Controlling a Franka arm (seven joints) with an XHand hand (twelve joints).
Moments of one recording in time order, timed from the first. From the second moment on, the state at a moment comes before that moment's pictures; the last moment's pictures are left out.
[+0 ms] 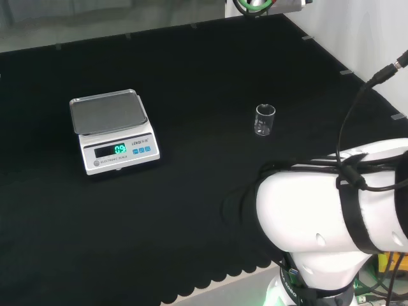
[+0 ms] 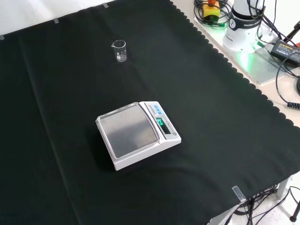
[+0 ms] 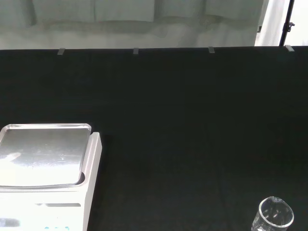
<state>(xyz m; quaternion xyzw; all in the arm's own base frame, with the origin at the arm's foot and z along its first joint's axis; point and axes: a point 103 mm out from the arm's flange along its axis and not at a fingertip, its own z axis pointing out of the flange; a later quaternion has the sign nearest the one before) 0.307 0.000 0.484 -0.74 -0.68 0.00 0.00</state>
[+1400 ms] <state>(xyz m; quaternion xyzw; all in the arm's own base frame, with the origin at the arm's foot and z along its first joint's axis) 0.293 -0.075 0.418 -0.76 -0.65 -0.01 -0.03</state>
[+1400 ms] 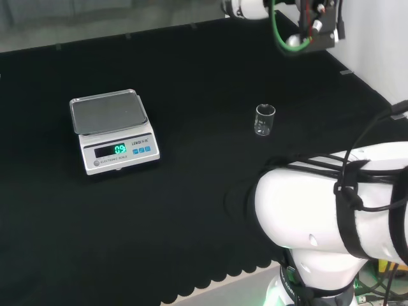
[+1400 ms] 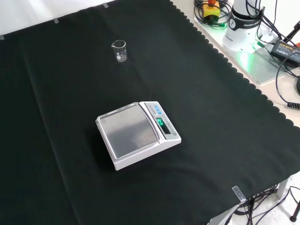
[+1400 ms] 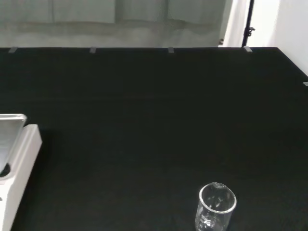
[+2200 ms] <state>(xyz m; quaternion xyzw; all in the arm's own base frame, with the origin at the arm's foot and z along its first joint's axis) 0.325 -0.130 0.312 -0.78 -0.62 -0.08 -0.05</state>
